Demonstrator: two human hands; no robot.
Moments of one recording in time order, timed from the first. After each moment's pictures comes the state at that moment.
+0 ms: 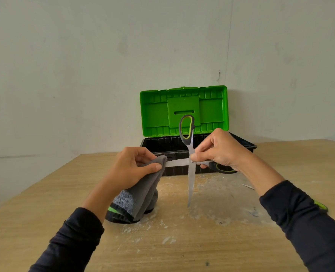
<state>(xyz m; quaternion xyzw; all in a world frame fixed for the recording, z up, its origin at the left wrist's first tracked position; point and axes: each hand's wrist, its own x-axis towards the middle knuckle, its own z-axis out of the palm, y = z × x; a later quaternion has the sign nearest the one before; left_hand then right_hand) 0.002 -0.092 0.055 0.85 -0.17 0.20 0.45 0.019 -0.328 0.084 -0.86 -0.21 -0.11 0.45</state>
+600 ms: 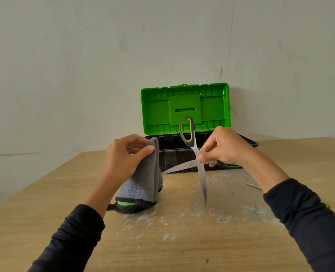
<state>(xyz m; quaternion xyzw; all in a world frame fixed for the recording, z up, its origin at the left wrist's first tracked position) 0.002 -0.092 0.058 0.80 -0.14 0.32 0.49 0.022 -0.334 0.085 -0.91 -0.21 -0.13 0.33</state>
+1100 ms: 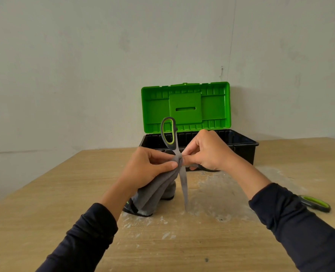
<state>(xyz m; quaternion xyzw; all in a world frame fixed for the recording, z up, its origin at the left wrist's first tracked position) -0.007 -0.122 0.051 0.83 -0.18 0.14 0.52 0.018 -0.303 0.076 -0.88 -0.29 -0.15 0.36</state>
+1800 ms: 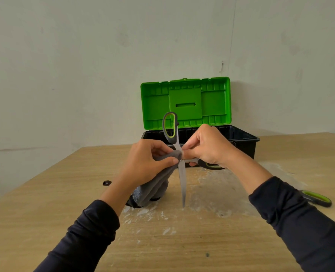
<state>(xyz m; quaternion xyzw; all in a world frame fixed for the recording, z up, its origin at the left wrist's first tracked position) 0.003 -0.119 0.049 0.86 -0.20 0.25 0.39 0.022 -0.301 0.076 -0.88 -0.25 -0.15 0.38</state>
